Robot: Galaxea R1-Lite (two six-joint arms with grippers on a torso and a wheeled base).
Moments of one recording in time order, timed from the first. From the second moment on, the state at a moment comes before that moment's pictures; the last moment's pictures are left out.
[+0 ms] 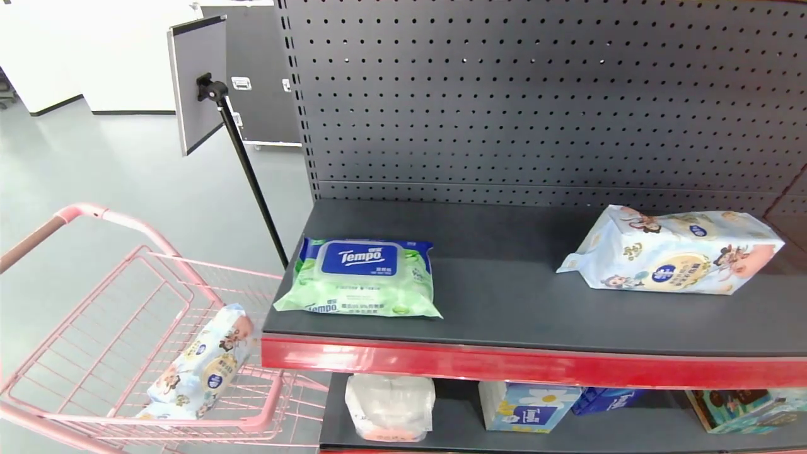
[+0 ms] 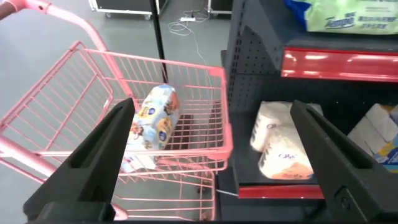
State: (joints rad) left arm 0.00 0.00 0.00 0.00 -0.03 -0.01; right arm 0.00 0.00 0.00 0.00 -0.01 0.00
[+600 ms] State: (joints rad) left arm 0.00 0.00 0.00 0.00 -0.03 -0.01; right arm 0.00 0.00 0.00 0.00 -0.01 0.00
